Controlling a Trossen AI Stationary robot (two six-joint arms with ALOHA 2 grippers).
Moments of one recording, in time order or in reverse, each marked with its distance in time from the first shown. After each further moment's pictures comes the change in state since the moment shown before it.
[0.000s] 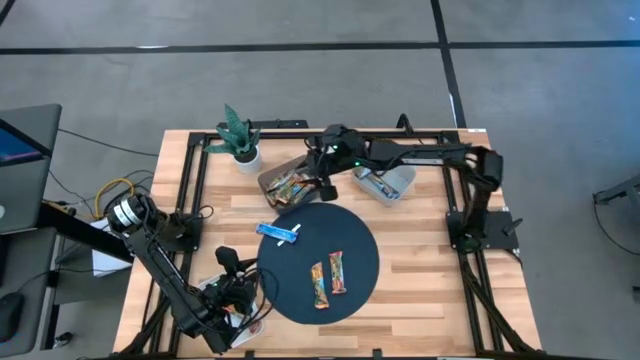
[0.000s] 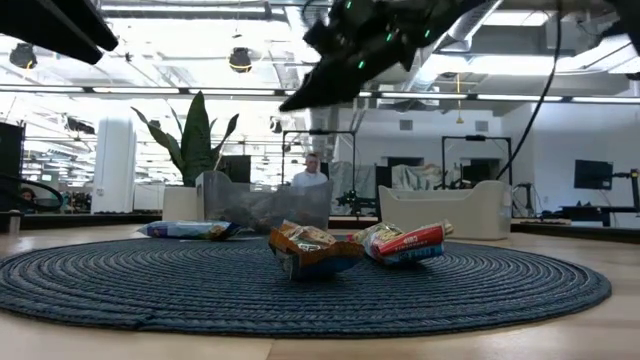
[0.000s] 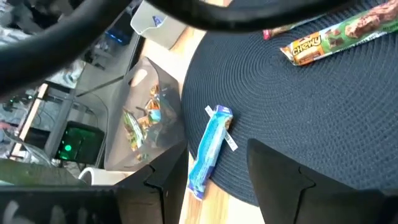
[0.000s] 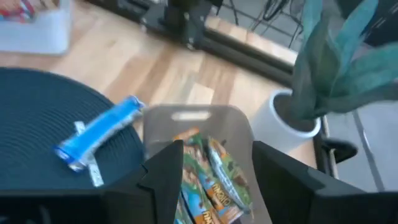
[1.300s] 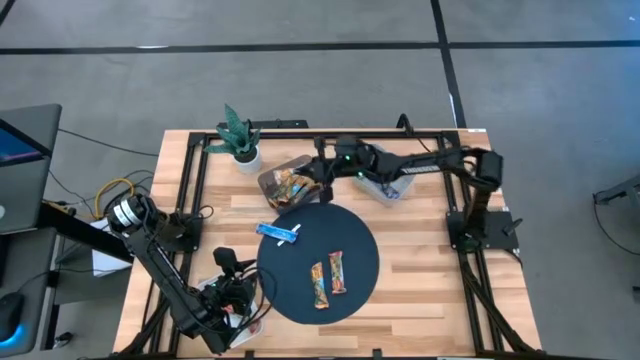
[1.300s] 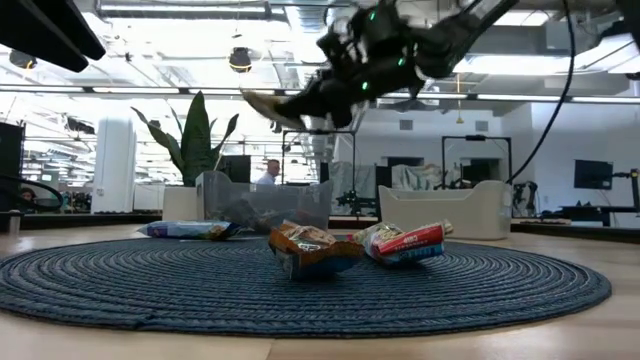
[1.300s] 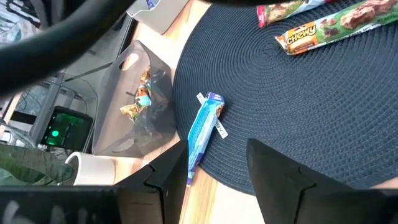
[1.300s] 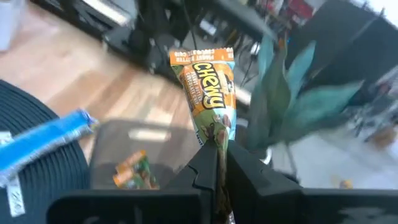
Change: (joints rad) left arm -0.005 0.000 -0.001 -0.006 0.056 -0.059; right arm 0.018 -0.011 -0.256 0.518 0.069 -0.092
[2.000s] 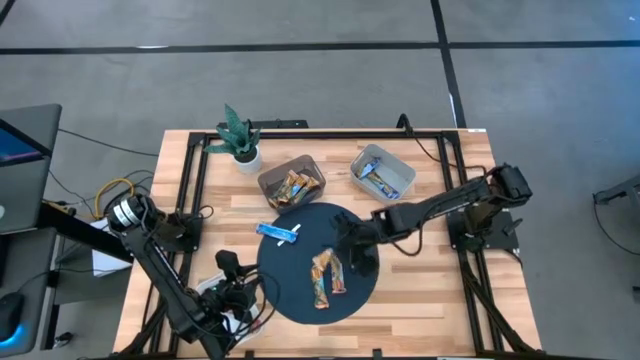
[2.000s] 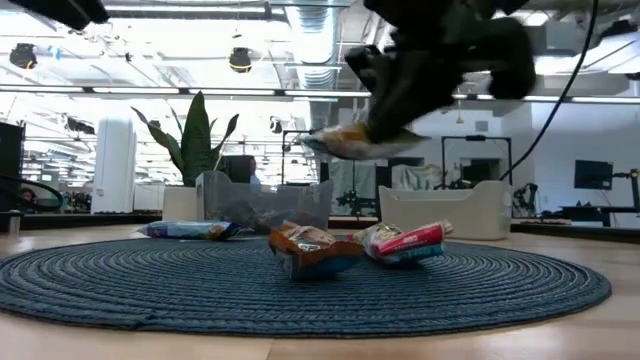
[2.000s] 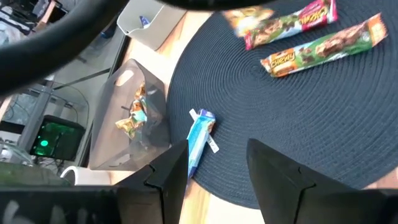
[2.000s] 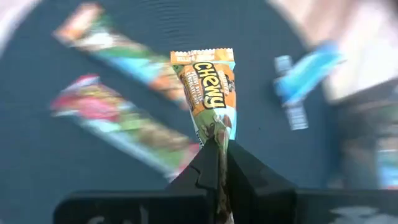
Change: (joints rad) left arm 0.000 0.000 0.093 -0.002 -0.006 0.068; right arm 0.503 -0.153 -0.028 -0.766 0.278 0.170
